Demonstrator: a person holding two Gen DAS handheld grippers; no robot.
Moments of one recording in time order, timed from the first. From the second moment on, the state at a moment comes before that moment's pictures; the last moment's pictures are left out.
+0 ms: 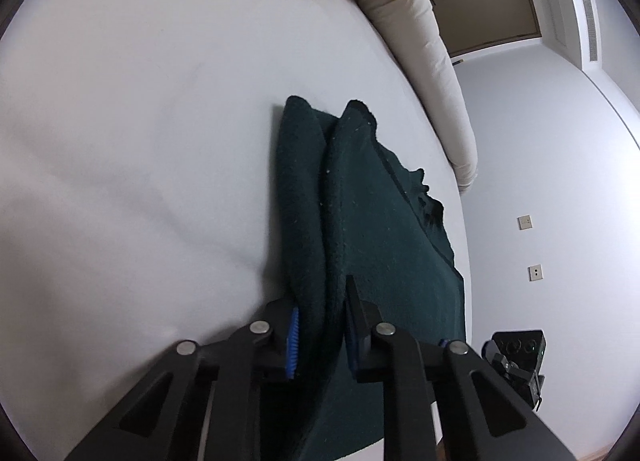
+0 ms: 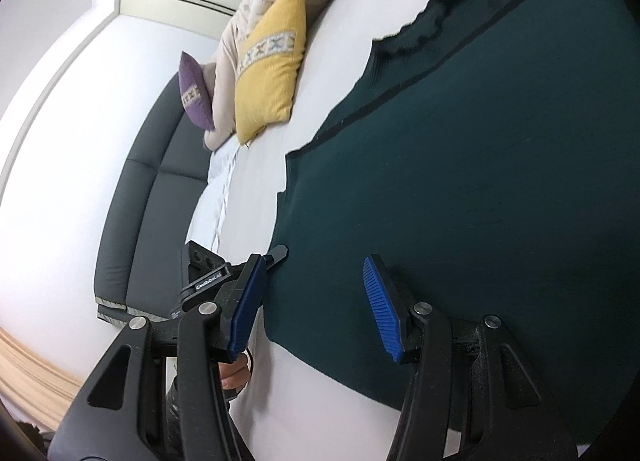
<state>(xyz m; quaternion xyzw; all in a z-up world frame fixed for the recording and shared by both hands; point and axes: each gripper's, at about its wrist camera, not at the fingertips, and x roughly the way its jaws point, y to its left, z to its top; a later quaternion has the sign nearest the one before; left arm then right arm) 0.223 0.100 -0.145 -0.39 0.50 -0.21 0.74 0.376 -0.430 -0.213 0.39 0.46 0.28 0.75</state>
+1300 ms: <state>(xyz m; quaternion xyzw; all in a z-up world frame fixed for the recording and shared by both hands) 0.160 -0.139 -0.034 -0.22 0.43 -0.35 0.80 0.405 -0.577 -0.233 0.48 0.44 0.20 0.73</state>
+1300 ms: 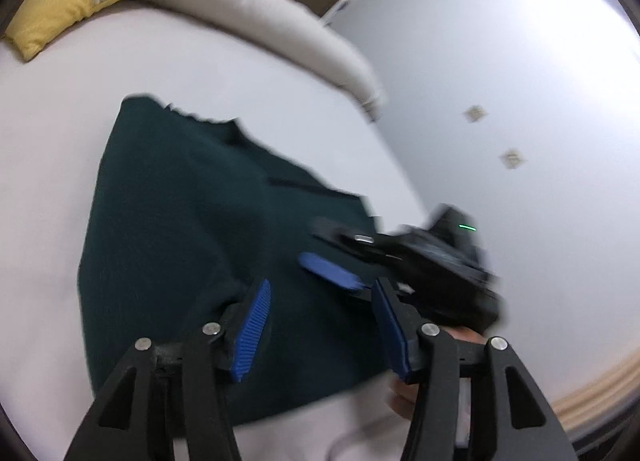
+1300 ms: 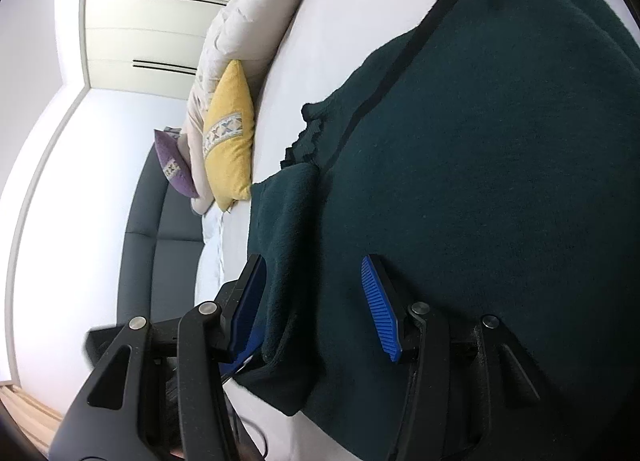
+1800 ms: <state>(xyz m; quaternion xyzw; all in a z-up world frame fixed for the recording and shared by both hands) 0.149 -0.077 -0.088 -0.24 0.44 -0.28 0.82 0.442 -0.505 -0.225 0.41 0.55 0.21 0.69</state>
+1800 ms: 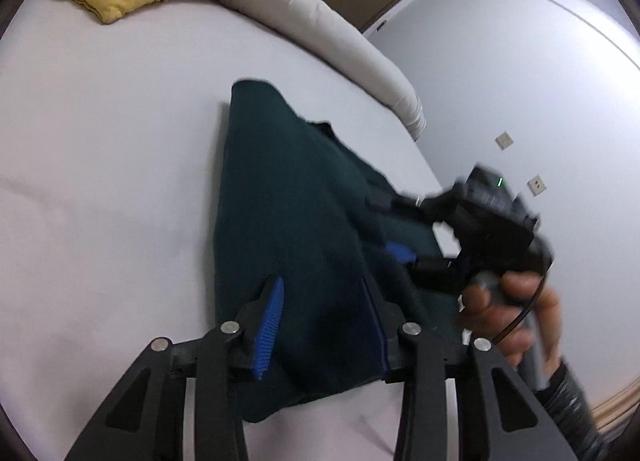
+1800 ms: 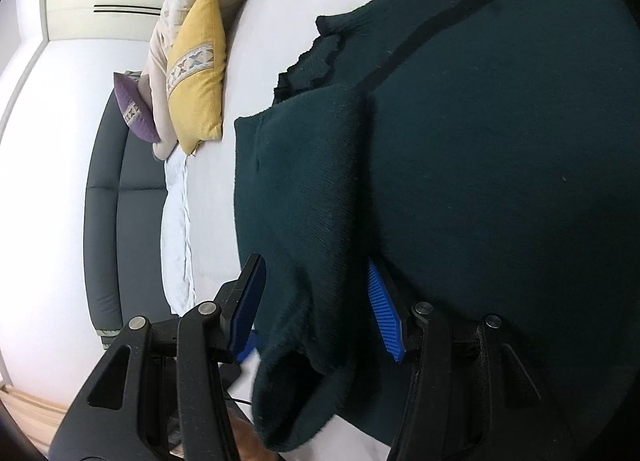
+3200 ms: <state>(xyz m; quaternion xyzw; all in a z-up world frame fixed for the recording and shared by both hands) 0.153 -0.097 -0.100 -0.20 0.46 -0.29 0.81 0.407 -0.467 -0.102 0.13 0.53 0.14 0.83</state>
